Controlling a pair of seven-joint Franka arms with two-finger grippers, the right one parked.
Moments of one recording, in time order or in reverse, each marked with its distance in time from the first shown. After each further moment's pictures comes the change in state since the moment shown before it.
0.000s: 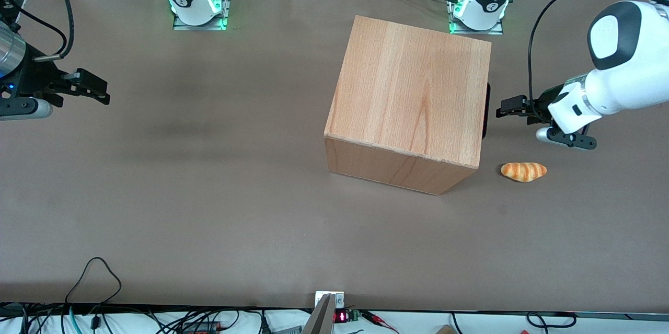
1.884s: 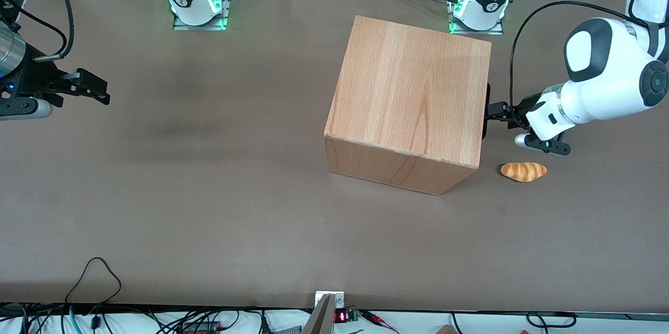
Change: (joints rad) arm -0.002 0.044 -0.033 -0.039 -0.043 0.069 0.002
